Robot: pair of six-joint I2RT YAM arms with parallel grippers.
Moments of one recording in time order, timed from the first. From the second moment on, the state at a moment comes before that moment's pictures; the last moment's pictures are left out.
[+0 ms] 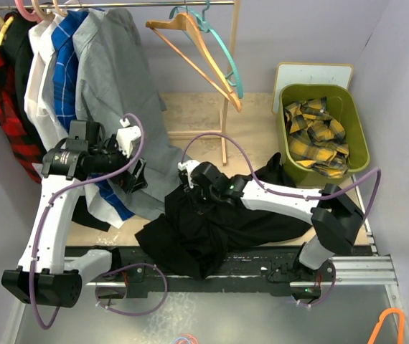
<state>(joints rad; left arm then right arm) -0.09 1.11 1.31 -1.17 0.56 0.46 1.00 1.59 1.07 -0.34 -0.05 0.33</state>
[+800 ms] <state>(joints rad) -0.37 1.25 1.28 -1.18 0.52 0.60 0.49 0.95 0.90 -0.70 0.40 0.56</state>
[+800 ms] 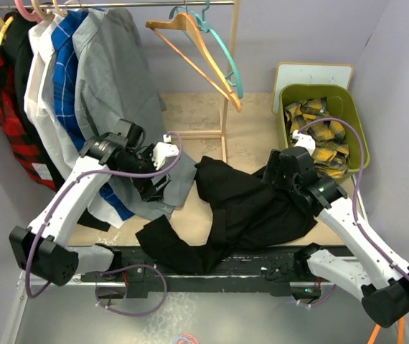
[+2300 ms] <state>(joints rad) -0.64 1.57 1.00 -0.37 0.63 1.35 1.55 1.21 0.81 -0.78 0.54 1.31</state>
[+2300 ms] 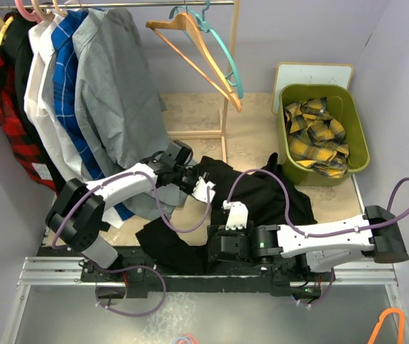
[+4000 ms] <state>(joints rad) -0.48 1.59 1.39 -0.52 0.36 0.97 1.53 1.20 0.76 -0.37 0.32 -0.21</state>
